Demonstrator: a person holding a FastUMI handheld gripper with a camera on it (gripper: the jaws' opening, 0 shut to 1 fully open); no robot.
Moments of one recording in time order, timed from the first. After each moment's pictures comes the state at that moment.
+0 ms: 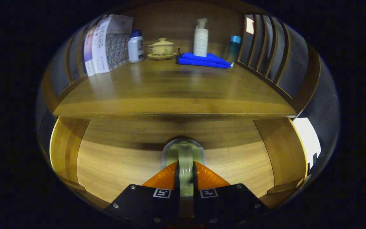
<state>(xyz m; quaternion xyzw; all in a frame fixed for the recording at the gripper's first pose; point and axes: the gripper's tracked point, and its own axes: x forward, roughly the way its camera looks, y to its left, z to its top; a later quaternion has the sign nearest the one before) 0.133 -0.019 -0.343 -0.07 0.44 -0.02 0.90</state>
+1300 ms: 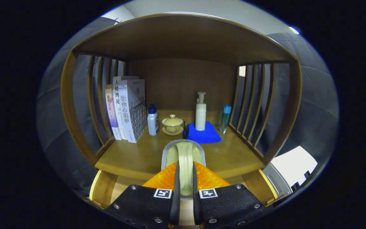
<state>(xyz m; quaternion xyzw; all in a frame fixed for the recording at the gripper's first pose) 0.198 0.012 -0.152 -0.06 0.22 -0.02 0.97</state>
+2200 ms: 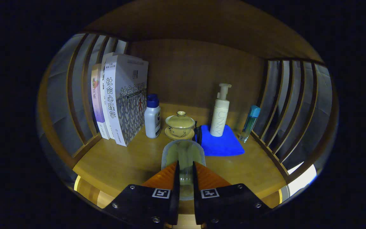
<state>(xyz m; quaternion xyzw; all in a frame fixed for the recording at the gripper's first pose) 0.292 0.030 -0.219 -0.09 0.25 0.02 0.96</state>
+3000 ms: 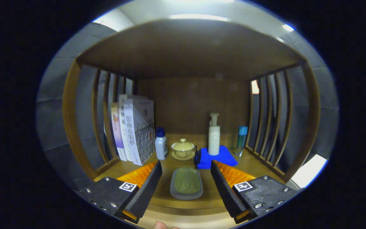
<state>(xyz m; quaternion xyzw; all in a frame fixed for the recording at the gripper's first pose) 0.217 0.027 -0.117 -0.03 0.07 0.04 1.00</state>
